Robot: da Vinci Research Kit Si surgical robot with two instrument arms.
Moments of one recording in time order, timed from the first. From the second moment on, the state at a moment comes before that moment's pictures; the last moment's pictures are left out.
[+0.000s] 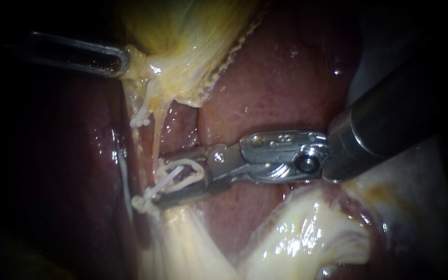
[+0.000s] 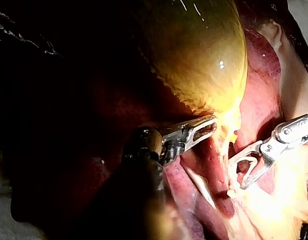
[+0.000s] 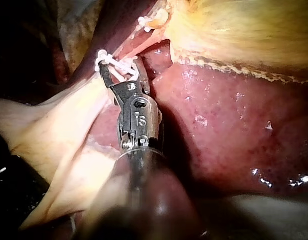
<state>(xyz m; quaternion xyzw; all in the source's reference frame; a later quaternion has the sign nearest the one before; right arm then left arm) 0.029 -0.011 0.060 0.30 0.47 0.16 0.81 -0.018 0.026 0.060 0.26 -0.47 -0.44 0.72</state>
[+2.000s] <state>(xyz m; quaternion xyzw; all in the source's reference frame) 0.025 -0.011 0.056 0.51 0.52 0.27 0.63 -0.018 0.026 0.060 0.26 -0.47 -0.44 0.72</state>
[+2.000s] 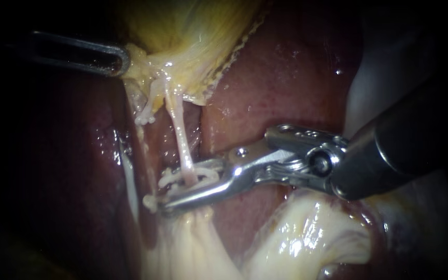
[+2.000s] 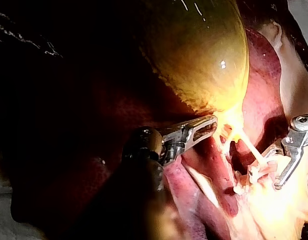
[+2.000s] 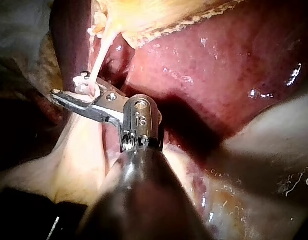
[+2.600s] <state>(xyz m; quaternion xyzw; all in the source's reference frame) 0.025 -0.010 0.057 0.53 0.51 0.28 0.62 -0.018 0.026 0.060 0.26 -0.47 -0.44 0.72</state>
